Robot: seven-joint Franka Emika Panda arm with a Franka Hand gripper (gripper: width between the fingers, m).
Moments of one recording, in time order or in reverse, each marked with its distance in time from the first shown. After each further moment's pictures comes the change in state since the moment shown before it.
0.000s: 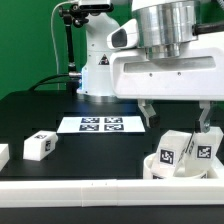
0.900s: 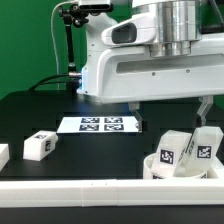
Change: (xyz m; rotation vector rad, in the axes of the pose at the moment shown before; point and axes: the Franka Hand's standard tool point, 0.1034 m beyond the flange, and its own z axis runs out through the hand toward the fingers) arm 0.006 0.007 -0.001 -0.043 0.010 -0.757
